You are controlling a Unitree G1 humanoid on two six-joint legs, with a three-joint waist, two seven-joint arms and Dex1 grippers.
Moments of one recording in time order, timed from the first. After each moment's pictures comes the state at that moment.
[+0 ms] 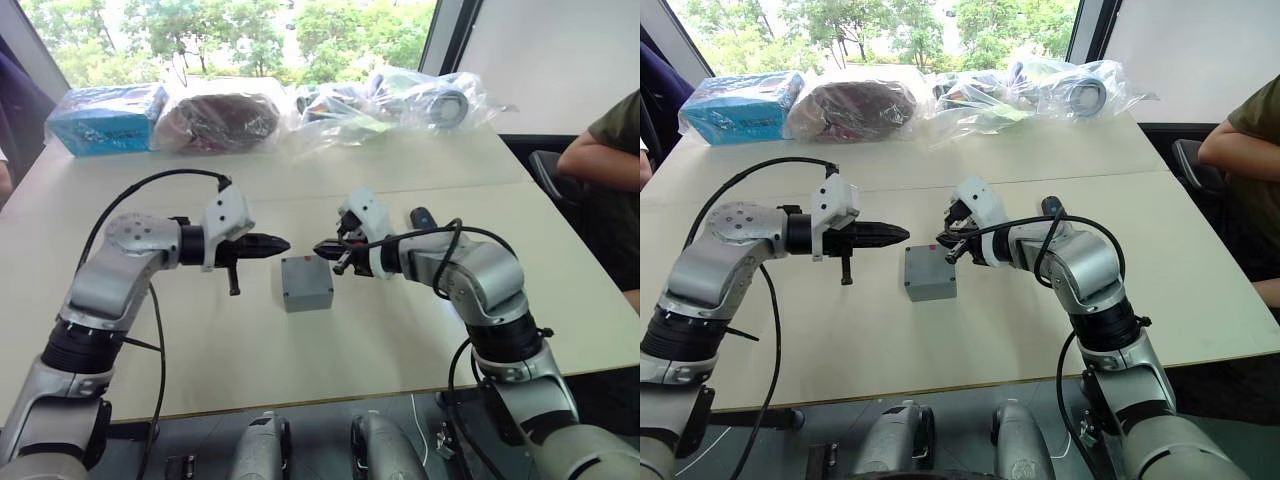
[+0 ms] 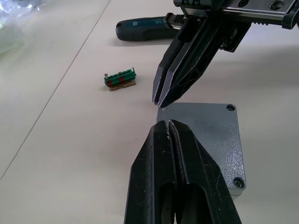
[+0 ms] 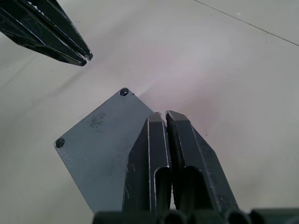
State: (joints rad) left arm -0.57 0.73 -0.10 -0.14 -0.35 0.46 -1.12; right arm -0.73 -0.37 0.21 -0.24 0.40 1.15 0.59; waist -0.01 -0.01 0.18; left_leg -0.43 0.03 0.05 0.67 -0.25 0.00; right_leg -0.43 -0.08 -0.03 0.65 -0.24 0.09
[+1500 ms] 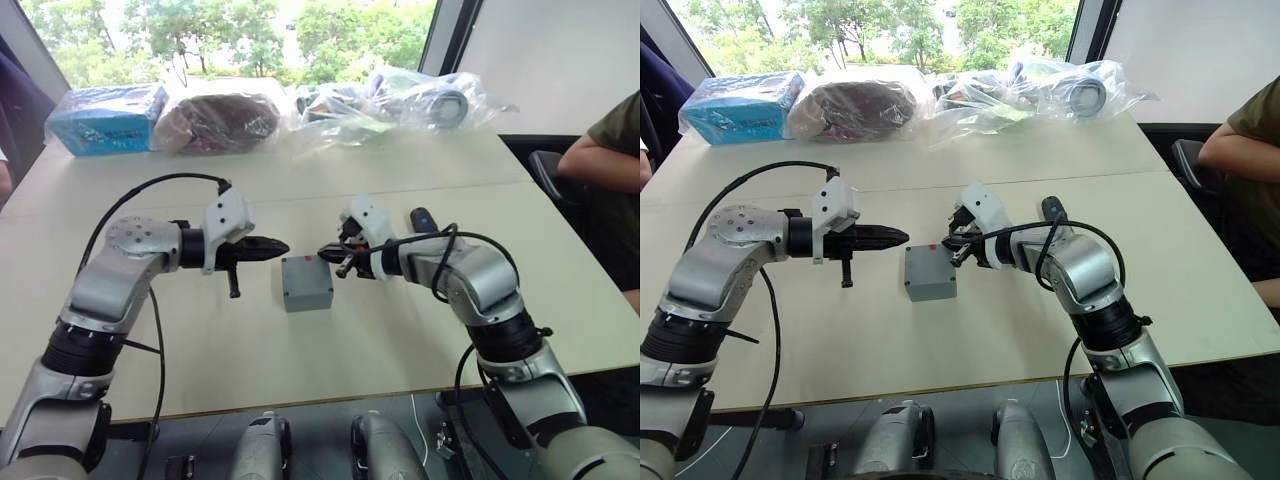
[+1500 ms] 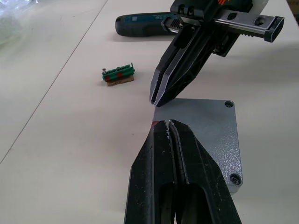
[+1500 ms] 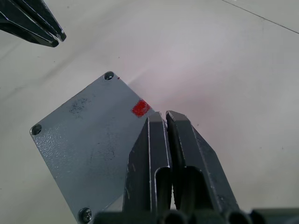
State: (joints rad) left arm -0.56 0.73 -0.10 -0.15 -0.35 0.48 -1.11; right arm -0.71 -0.39 0.25 -0.15 0.37 1.03 0.61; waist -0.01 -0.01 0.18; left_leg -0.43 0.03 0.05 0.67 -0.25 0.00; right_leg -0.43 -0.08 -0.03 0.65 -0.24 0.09
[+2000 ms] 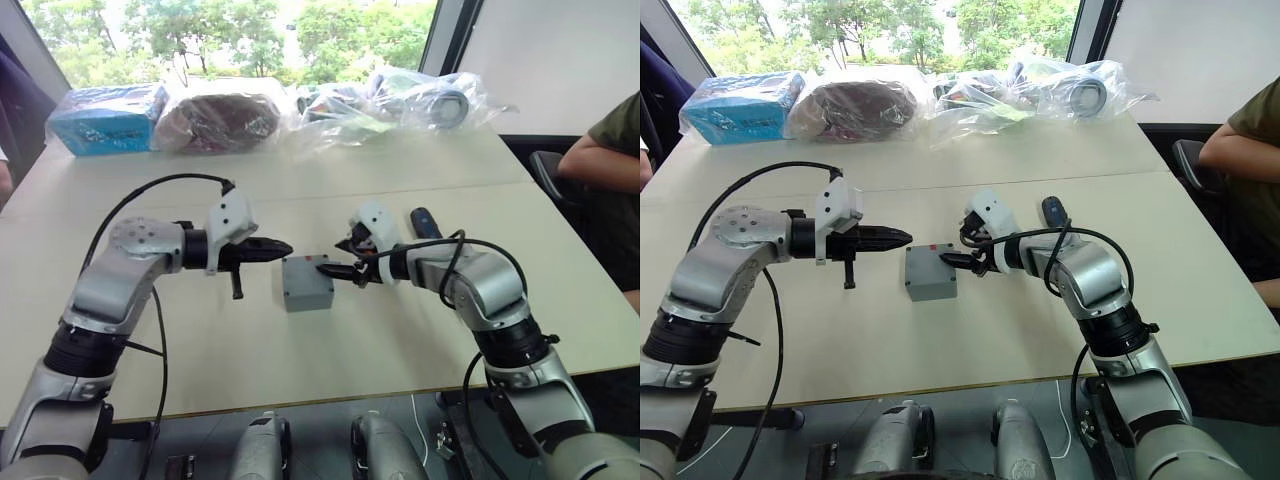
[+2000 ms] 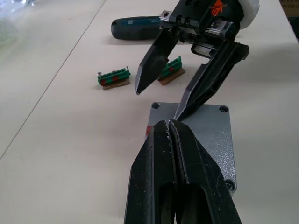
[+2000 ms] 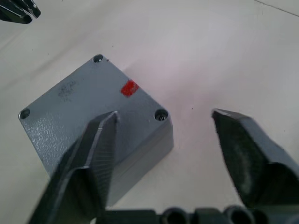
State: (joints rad) left arm -0.56 0.71 -0.10 -0.16 -0.36 0.49 -1.11; right arm -0.67 -0.44 0.22 -0.17 0.37 1.04 0.63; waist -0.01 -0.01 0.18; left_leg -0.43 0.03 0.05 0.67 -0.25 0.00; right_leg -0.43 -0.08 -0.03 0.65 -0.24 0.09
